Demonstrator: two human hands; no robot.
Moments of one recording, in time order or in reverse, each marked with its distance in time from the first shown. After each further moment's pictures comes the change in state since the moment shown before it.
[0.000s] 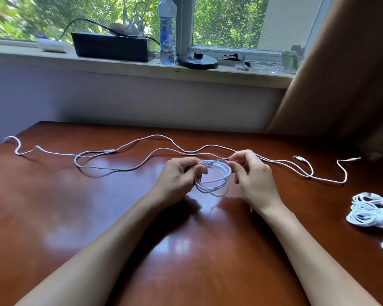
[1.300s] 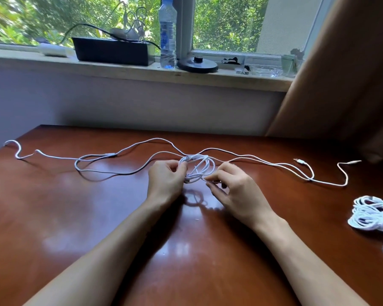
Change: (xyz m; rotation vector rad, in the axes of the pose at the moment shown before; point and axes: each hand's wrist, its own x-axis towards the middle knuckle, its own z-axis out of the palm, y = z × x) left_hand 0.007 -0.021 -0.009 0.224 0.369 -0.090; right_hand -0.014 -0.012 0.018 -0.170 -0.150 -0.396
